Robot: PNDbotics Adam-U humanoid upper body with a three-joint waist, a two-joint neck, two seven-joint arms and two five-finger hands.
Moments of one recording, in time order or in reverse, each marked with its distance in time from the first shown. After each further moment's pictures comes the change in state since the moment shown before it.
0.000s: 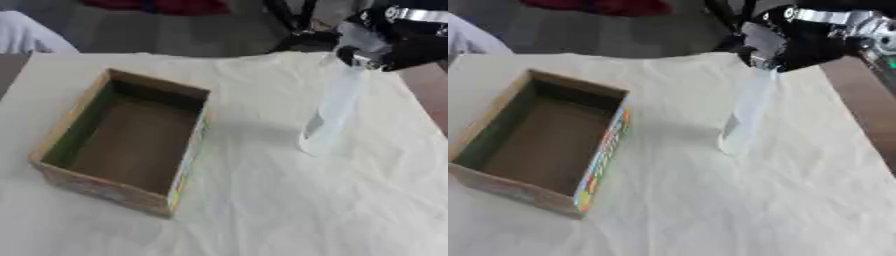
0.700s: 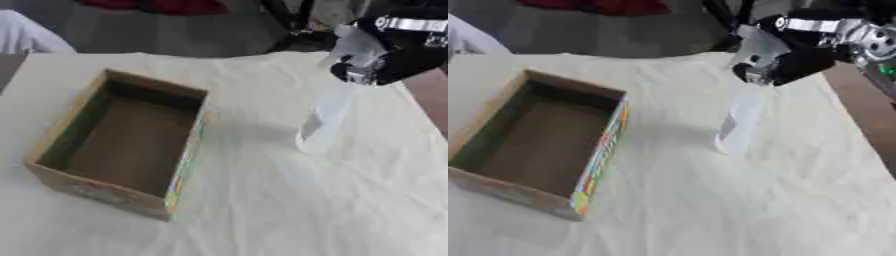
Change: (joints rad) left arm 0.000 -0.001 0.000 0.000 -0.002 0.000 0.000; right arm -0.001 0.006 0.012 0.001 0.027 0.003 0.028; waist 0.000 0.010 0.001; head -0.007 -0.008
